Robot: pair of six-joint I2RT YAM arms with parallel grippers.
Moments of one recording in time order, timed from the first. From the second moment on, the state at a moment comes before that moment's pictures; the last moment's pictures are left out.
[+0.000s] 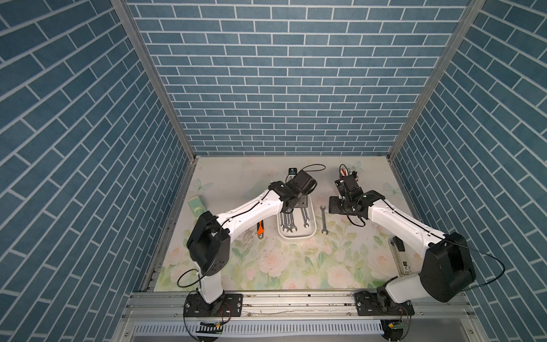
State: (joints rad) left arm -0.82 1.87 1.61 -0.79 -0.30 -0.69; right arm 0.53 1.46 1.07 -0.65 0.15 0.49
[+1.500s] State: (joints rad) left arm -0.73 2.32 1.90 -1.05 -0.09 -0.61; right arm 0.45 1.43 0.98 -0.61 0.14 0.49
